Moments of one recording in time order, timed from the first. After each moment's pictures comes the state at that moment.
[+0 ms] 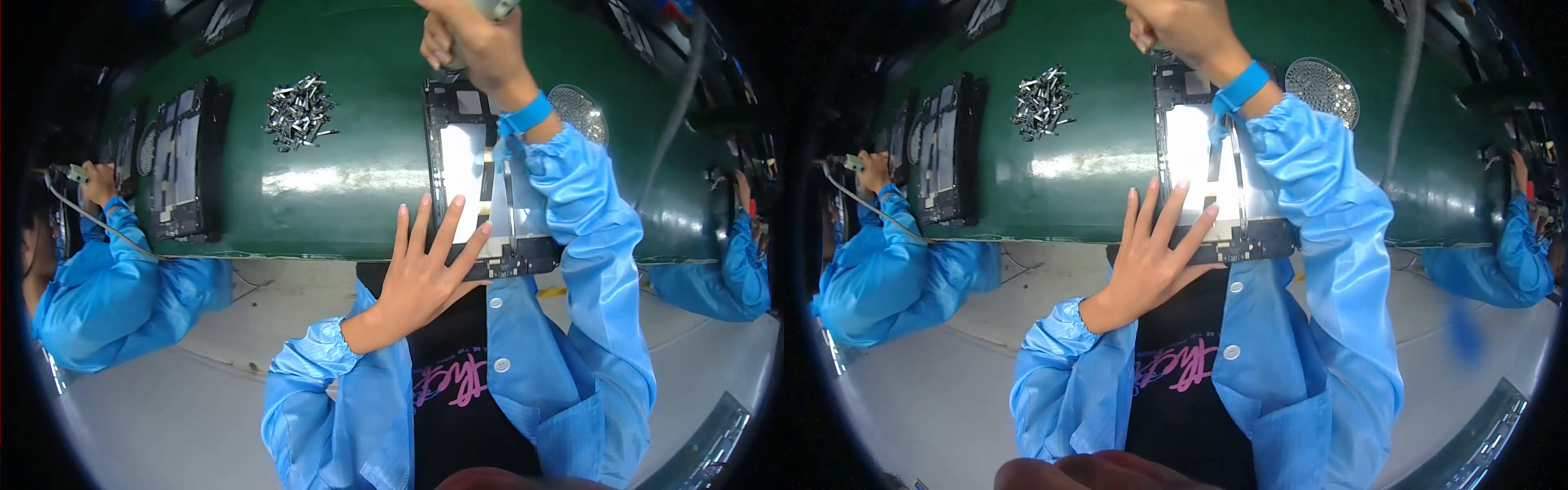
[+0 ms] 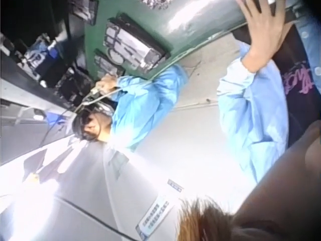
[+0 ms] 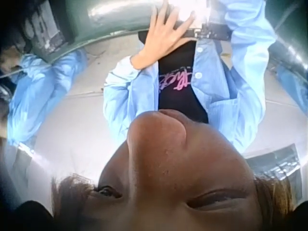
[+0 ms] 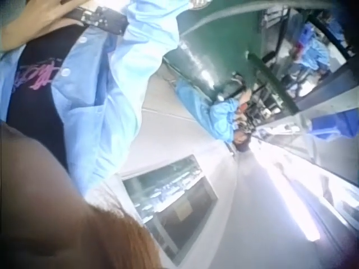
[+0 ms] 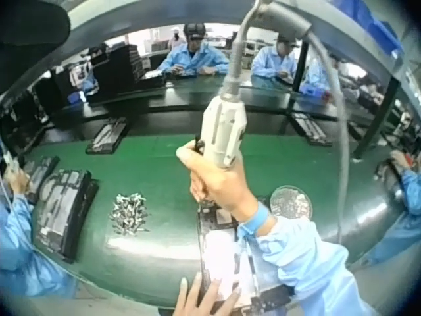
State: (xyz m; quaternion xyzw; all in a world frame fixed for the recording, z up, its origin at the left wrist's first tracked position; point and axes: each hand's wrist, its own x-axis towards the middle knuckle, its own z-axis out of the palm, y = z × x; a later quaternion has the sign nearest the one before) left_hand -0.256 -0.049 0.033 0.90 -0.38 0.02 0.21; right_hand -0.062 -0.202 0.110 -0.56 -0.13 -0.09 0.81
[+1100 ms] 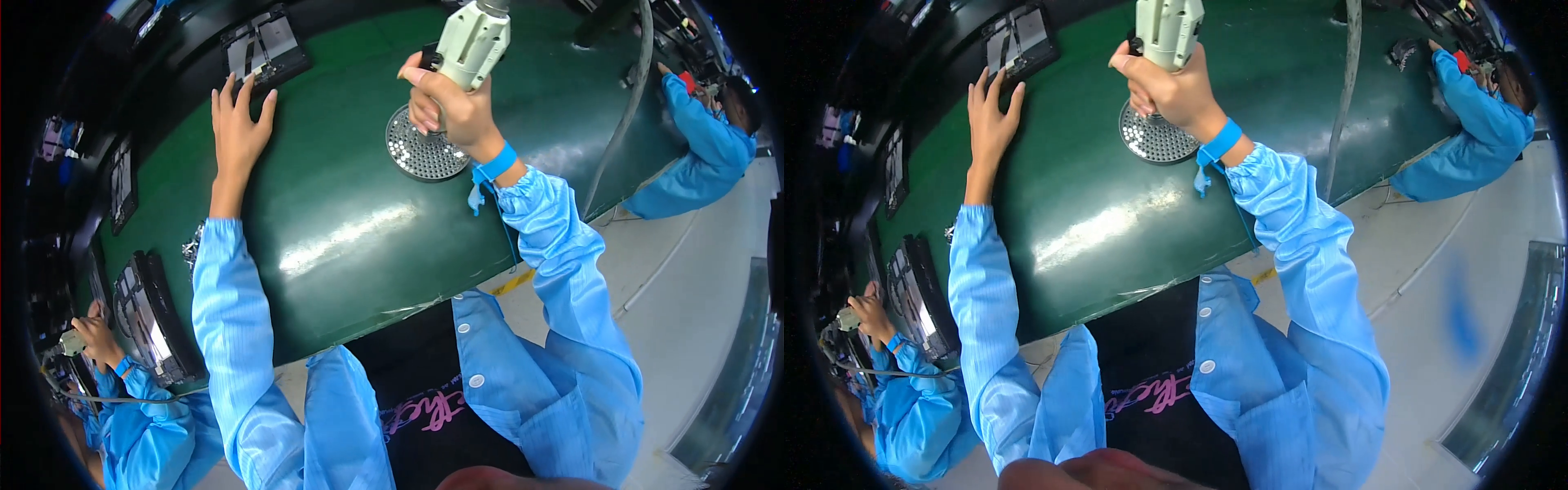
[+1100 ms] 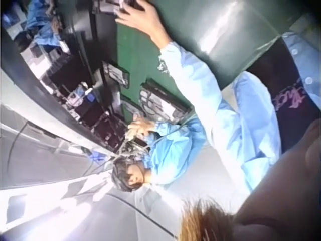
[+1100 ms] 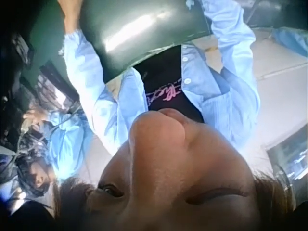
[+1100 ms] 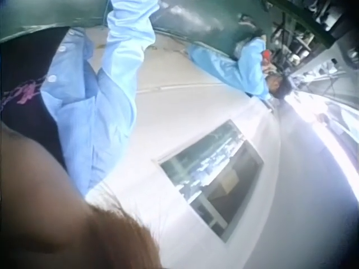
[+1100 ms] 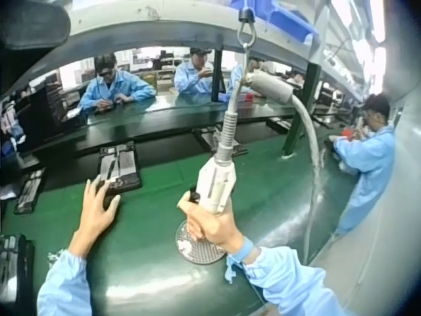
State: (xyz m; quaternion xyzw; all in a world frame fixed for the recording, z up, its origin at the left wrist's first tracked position) left_hand 0.085 -0.128 0.003 0.87 -0.34 0.29 0.19; right_hand -0.117 -0.375 0.073 -0.57 -0.04 -0.22 0.79
